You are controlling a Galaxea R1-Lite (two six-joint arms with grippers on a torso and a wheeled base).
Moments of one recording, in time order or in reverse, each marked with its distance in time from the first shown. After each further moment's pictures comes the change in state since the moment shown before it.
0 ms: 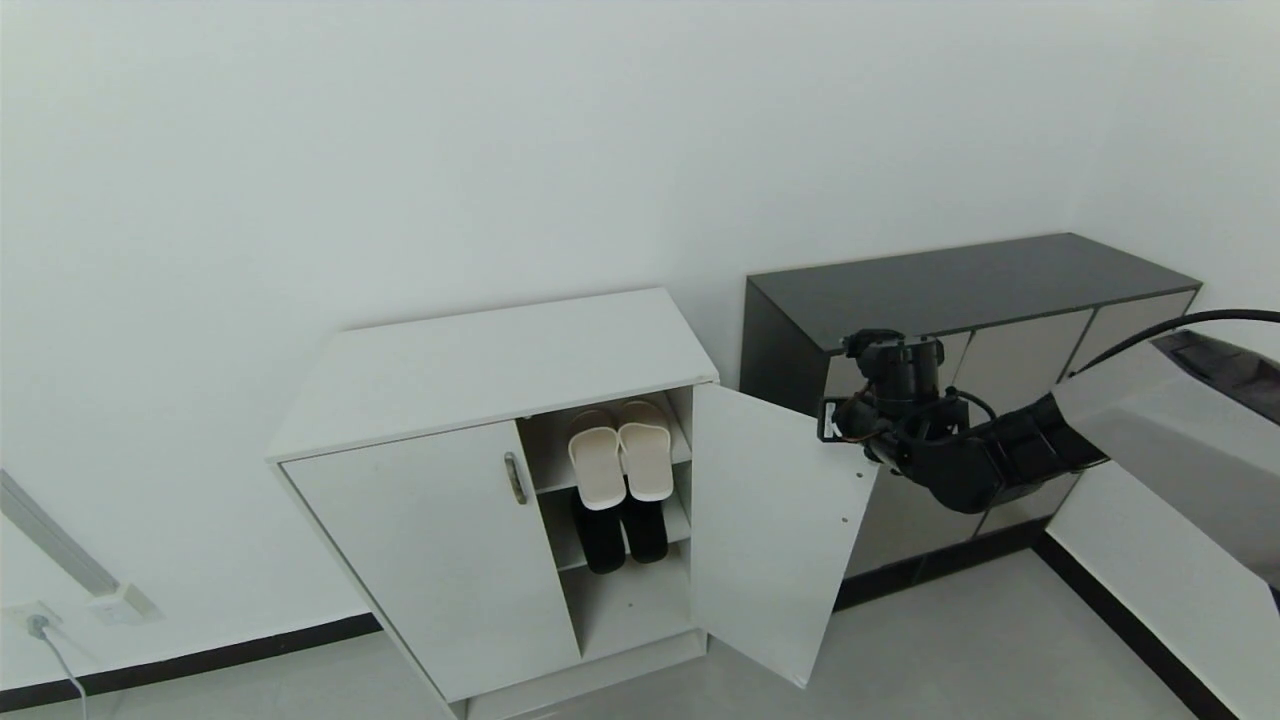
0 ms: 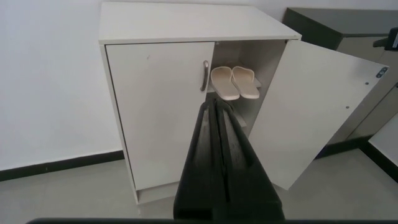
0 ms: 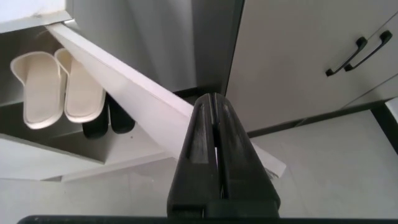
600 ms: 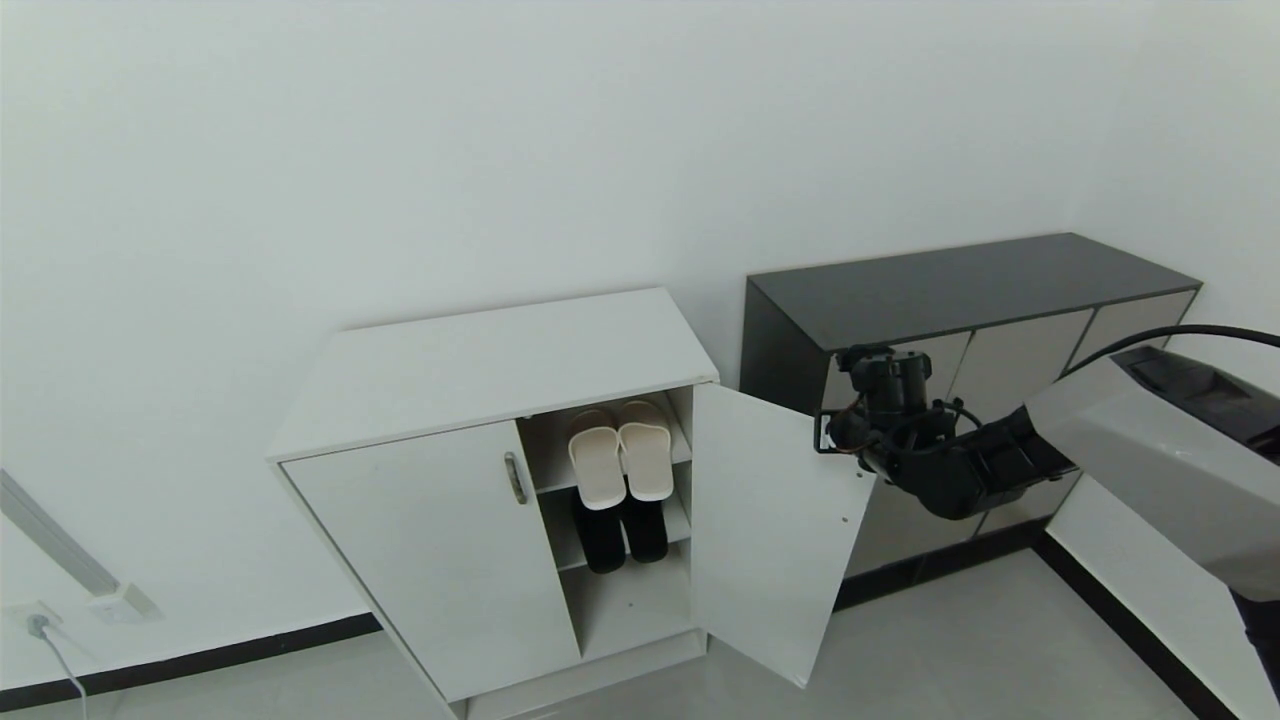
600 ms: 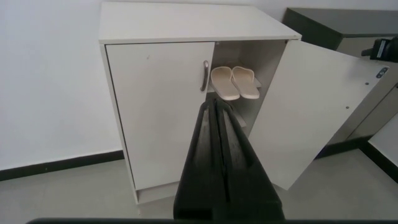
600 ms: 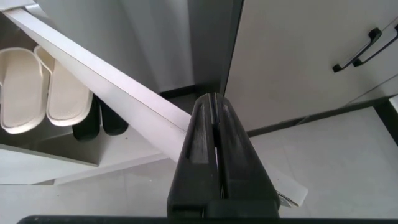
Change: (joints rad) left arm 0.000 0.000 0.000 0.000 -0.001 -0.001; right arm -0.008 0.062 -0.031 0.003 0.002 0.000
